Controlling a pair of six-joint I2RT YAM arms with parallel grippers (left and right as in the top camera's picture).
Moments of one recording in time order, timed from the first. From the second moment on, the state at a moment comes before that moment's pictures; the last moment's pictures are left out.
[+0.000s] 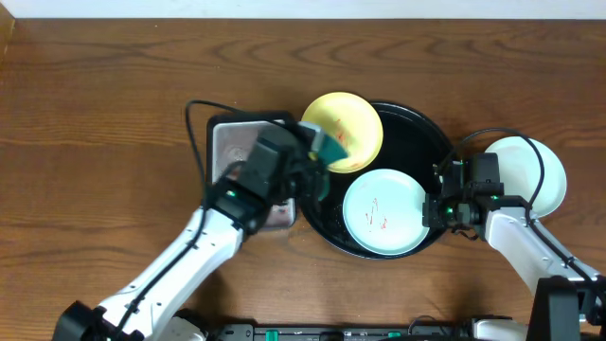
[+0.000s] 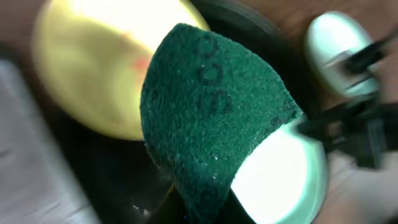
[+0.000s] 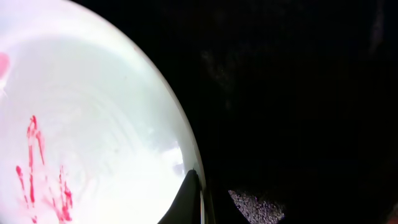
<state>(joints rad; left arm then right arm) -0.55 1.35 0.85 -0.24 0.28 -0.31 0.03 1.46 0.60 -0.41 -0.25 0.11</state>
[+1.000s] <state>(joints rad) -0.79 1.81 0.89 -0.04 0.17 -0.56 0.03 1.46 0.60 -0.40 -0.27 0.12</state>
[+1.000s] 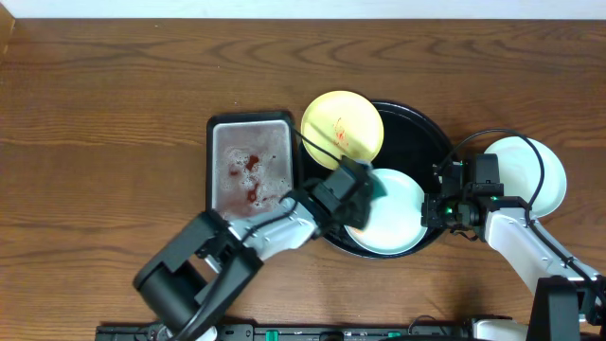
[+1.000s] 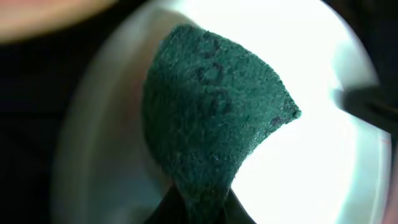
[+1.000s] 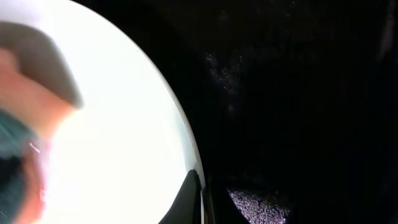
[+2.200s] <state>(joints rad) -0.76 1.87 0.89 0.24 0.05 -0.53 0.03 1.46 0.59 -0.40 -0.31 0.13</state>
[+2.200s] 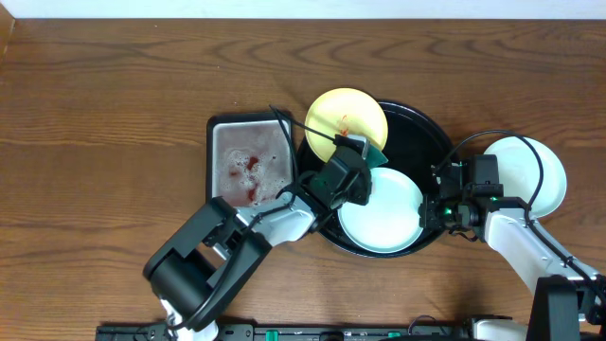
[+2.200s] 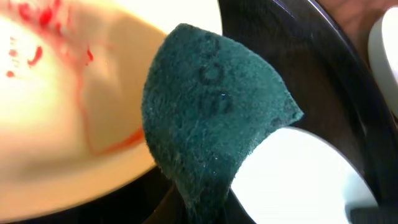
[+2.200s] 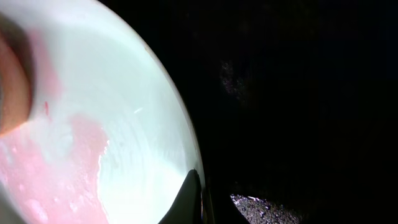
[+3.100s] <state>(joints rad) -0.82 1.94 0.89 0.37 0.09 -0.53 0.03 1.46 0.59 -0.40 -0.31 0.13</state>
